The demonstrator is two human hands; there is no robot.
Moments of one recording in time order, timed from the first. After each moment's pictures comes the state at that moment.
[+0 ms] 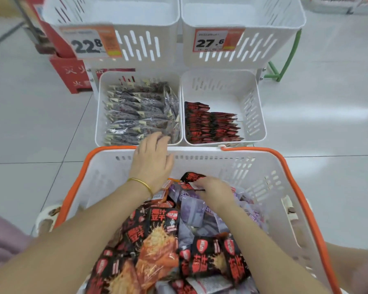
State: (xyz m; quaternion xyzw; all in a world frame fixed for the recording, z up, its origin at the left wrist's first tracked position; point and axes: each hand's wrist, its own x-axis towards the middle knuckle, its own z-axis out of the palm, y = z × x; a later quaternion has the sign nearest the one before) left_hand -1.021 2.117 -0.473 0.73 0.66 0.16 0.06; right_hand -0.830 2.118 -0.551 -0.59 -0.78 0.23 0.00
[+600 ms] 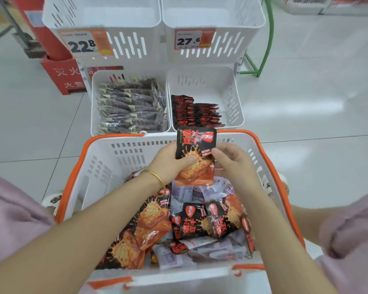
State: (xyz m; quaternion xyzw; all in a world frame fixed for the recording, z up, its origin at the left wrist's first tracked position) left_hand -0.962 2.053 -0.427 0.58 0.58 0.32 0.48; right_hand -0.794 2.037 -0.424 -0.56 -0.44 0.53 0.46
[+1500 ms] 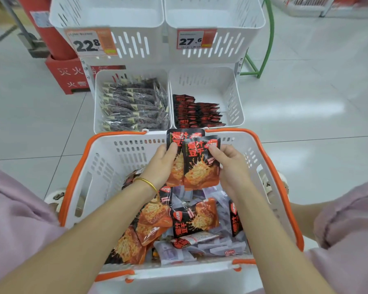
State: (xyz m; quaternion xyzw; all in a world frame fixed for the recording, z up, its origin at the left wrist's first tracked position) left_hand -0.967 2.022 -0.418 0.47 0.61 0.34 0.53; right_hand -0.809 2.033 -0.430 -0.49 -0.34 0.60 0.52
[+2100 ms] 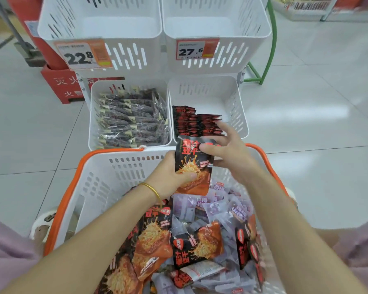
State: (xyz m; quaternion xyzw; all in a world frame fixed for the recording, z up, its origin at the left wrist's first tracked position) left_hand -0.967 2.073 -0.429 0.60 0.57 0.30 0.48; right_hand -0.800 2.112 -0.410 -0.53 -0.47 0.58 0.39
